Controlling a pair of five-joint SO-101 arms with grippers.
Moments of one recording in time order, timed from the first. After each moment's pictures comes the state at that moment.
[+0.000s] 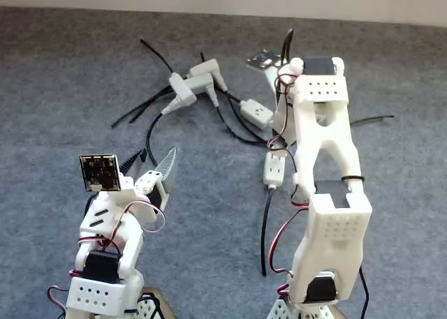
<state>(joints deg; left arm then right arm) 3.3 -101.6 96.2 34.2 15.3 -9.8 28.7 -31.3 98.4 39.6</state>
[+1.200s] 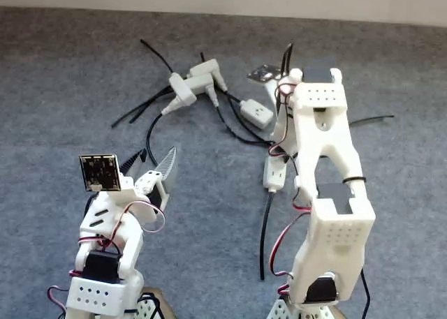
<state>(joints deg) 3.3 -101.6 96.2 34.2 15.3 -9.3 28.0 -16.7 92.7 39.6</state>
